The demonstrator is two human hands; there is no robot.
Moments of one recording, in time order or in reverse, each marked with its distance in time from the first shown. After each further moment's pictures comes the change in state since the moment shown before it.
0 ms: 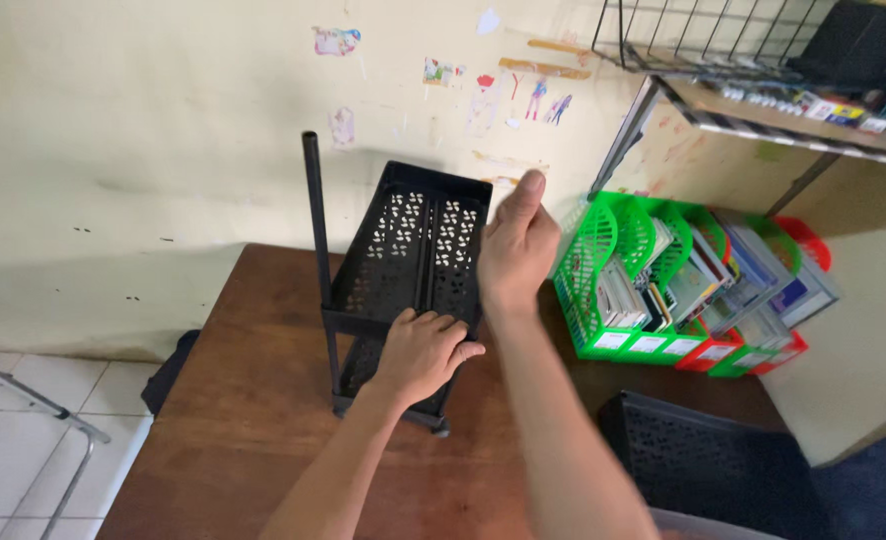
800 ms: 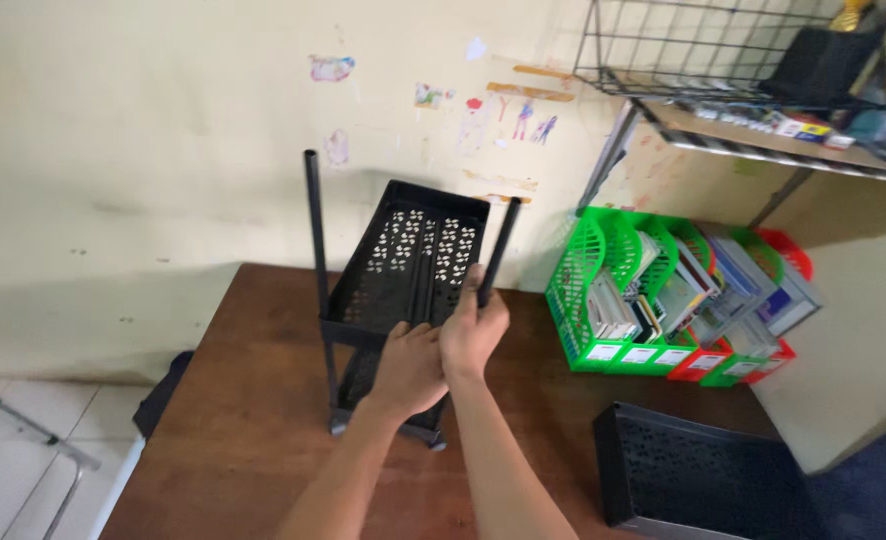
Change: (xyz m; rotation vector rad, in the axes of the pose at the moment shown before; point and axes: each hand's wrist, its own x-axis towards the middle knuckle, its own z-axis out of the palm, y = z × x) left_hand 0.005 0.002 -0.002 0.024 -0.099 -0.101; right_hand -0.073 0.071 -0.011 -0.292 0.215 0.105
